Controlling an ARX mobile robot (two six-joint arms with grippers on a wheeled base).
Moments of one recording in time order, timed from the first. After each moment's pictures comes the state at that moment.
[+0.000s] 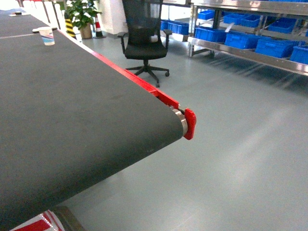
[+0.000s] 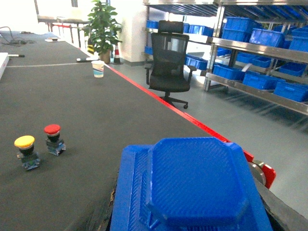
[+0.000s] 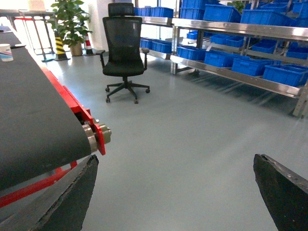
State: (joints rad) left arm -0.32 0.28 0.24 0.10 -0.39 -0.06; right arm 0.00 0.01 0.01 -0.01 0.00 0.00
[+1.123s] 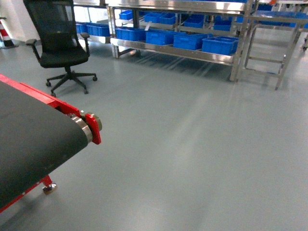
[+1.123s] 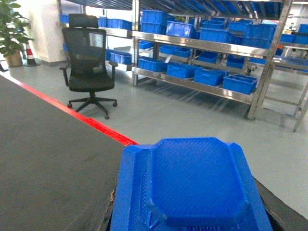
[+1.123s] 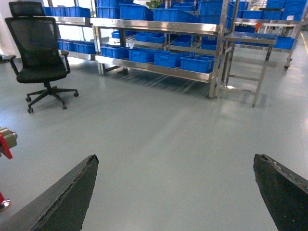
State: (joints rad) left arm -0.32 0.28 0.24 0.10 -0.39 -0.06; right arm 0.00 0.01 0.01 -0.01 0.00 0.00
